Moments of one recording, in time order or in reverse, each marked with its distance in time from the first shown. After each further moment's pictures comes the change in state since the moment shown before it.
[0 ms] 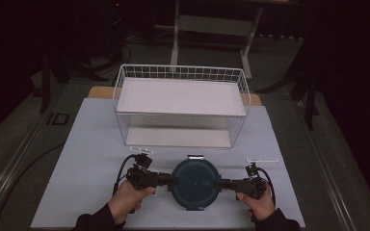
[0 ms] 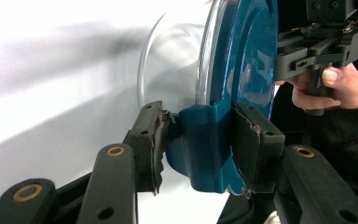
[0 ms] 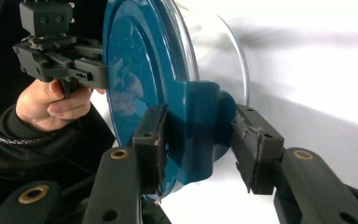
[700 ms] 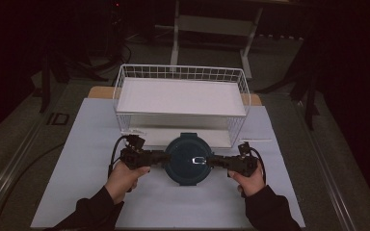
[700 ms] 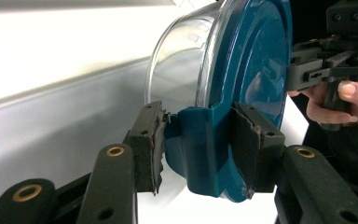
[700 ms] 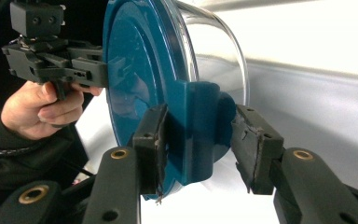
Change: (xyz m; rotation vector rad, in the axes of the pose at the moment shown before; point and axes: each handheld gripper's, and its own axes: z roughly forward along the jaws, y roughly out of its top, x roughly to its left) left arm 0.016 0.042 -0.023 -0.138 0.112 0.081; right arm 0.013 0.058 0.017 -0.082 -0.031 -0.166
